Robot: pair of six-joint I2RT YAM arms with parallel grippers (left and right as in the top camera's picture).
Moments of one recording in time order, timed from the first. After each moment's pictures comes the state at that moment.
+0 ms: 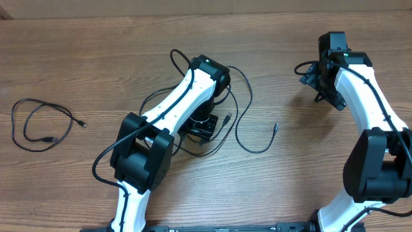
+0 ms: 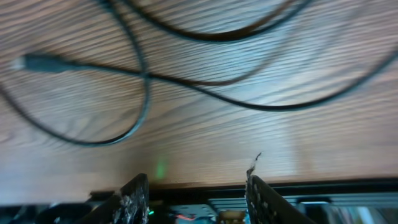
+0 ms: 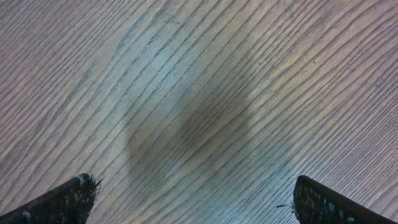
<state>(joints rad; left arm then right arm) -0.57 2.14 1.77 -1.63 0.02 -0.29 -0.03 1.86 1.47 -0.94 0.28 0.72</state>
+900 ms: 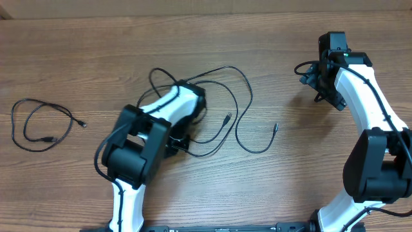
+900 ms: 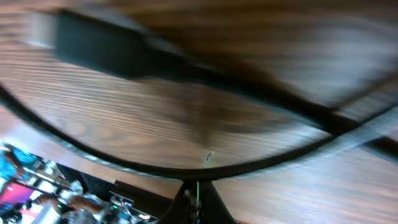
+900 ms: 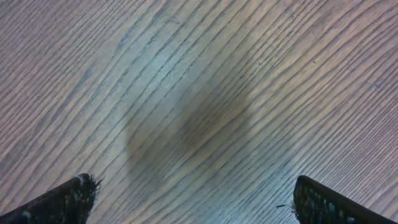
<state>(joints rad) -0.43 2.14 1.38 -1.41 -0.21 -0.37 -0.03 1.86 1.47 -0.94 0.28 0.72</state>
